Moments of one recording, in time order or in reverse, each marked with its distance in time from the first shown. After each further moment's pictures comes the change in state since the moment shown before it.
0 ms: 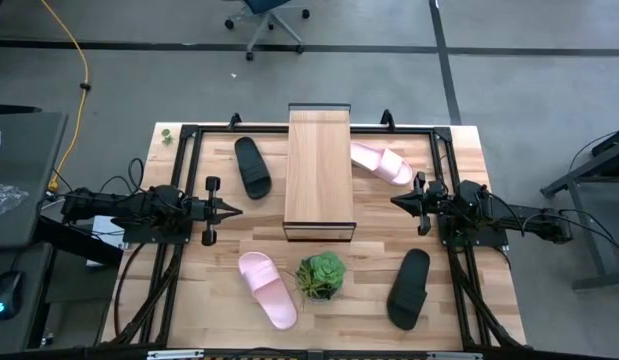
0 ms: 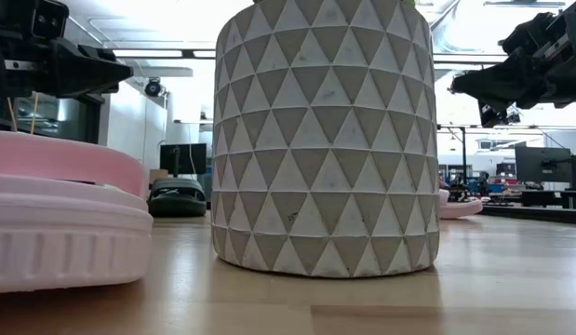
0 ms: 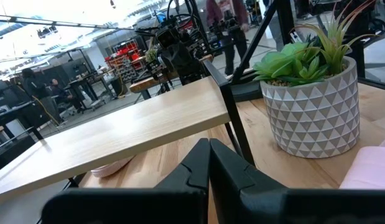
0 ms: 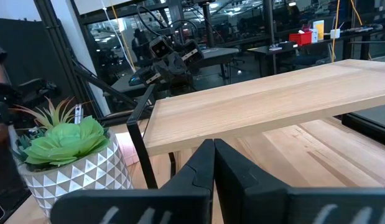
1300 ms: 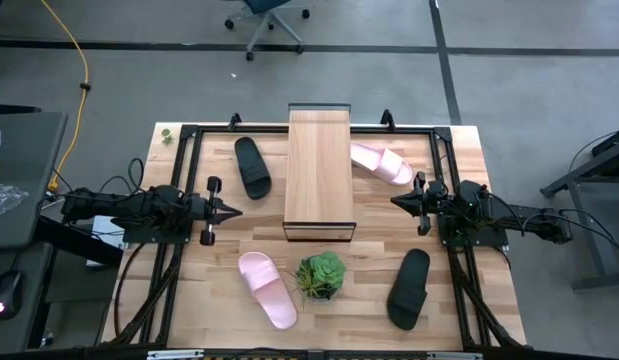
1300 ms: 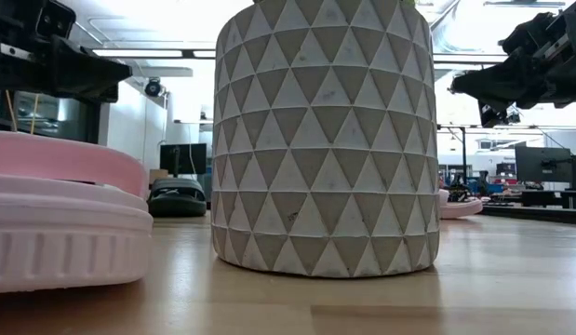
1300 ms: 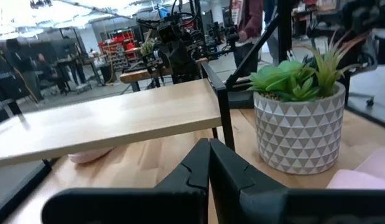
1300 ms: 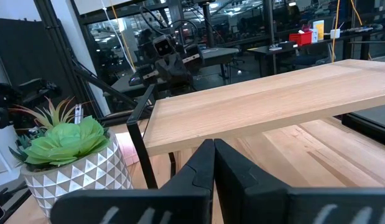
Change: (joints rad) left arm 0.000 0.000 0.000 0.000 0.011 -0.201; right arm 0.000 0.000 0.000 0.000 0.000 0.000
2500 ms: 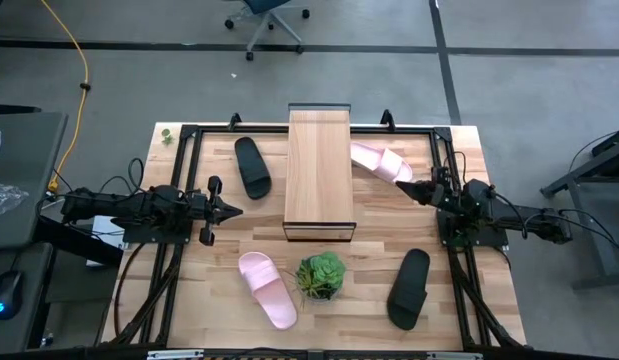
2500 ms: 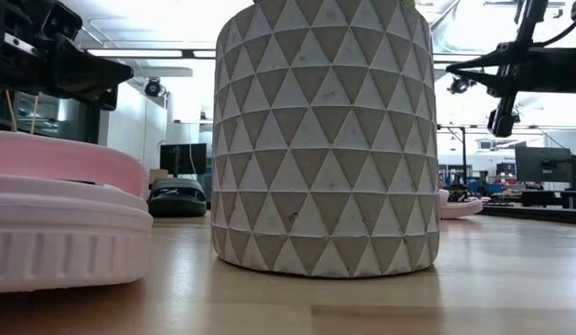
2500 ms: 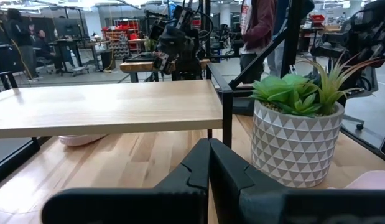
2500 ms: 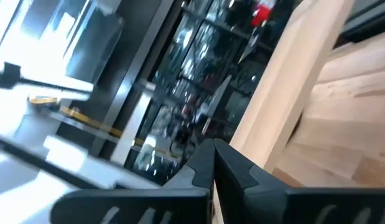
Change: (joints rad) left arm 0.000 0.000 0.000 0.001 -0.020 -0.121; right arm 0.000 0.000 0.000 0.151 0.227 0.917
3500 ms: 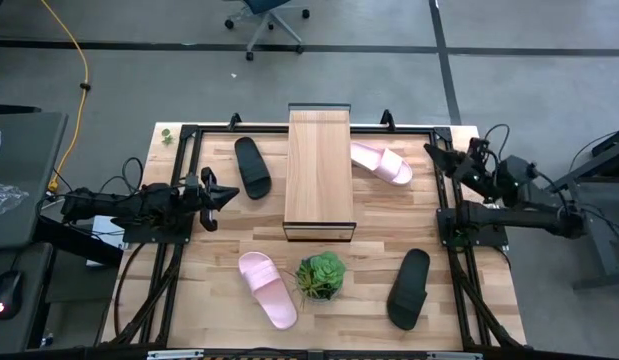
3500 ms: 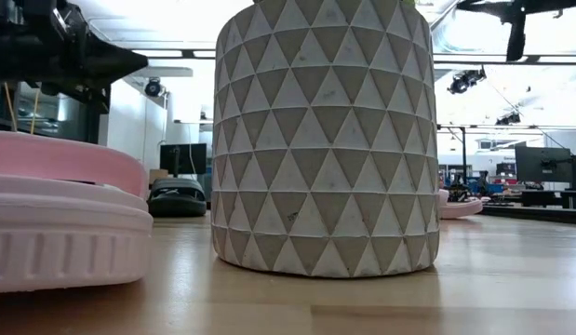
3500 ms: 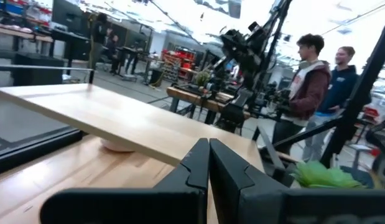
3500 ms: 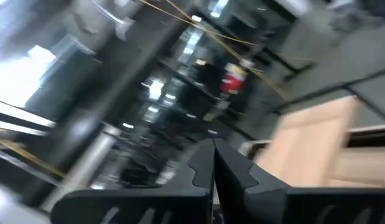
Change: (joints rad) left arm 0.000 0.000 0.000 0.153 -0.276 -0.288; right arm 0.000 0.234 0.536 -0.320 0.262 -0.210
